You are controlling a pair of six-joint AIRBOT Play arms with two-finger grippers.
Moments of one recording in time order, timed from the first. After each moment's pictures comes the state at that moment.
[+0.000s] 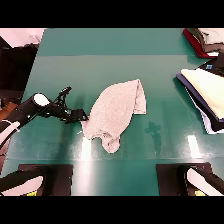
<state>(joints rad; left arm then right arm) -0.16 -1.26 0.76 0.88 -0.98 -1.36 -0.32 -1.04 1.43 -0.93 1.43 1.39</state>
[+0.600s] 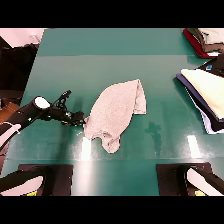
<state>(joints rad) -0.16 -1.26 0.70 0.82 -0.96 -1.36 -0.32 -1.04 1.43 -0.93 1.44 1.39</state>
